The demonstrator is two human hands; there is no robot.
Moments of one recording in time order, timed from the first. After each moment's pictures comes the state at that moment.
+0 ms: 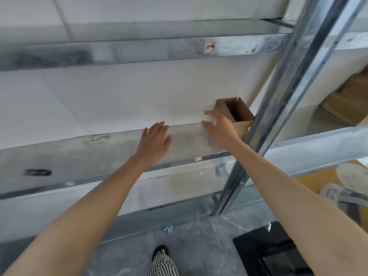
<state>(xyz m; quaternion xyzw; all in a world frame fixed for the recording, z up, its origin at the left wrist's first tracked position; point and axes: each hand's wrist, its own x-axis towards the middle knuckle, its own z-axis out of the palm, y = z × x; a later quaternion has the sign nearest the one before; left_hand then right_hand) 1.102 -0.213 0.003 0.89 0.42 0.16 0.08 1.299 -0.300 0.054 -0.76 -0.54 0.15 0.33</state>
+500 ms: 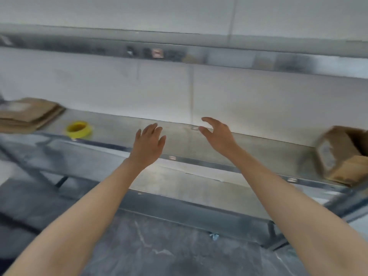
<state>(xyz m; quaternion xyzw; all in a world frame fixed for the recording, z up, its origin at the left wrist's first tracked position) 0.782 -0.228 0.015 0.76 0.62 0.18 0.00 1.010 -0.231 0.059 -0.61 -0.71 0.22 0.29</state>
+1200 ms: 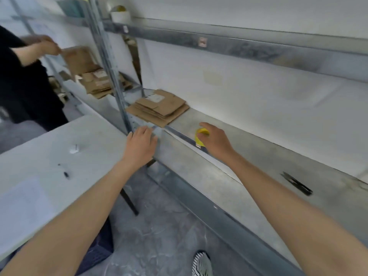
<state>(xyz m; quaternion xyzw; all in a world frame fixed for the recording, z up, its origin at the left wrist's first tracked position) 0.319 -0.251 0.013 0.56 0.81 0.18 -0.05 0.530 -0.136 0.036 -0.42 -0.81 0.33 0.23</state>
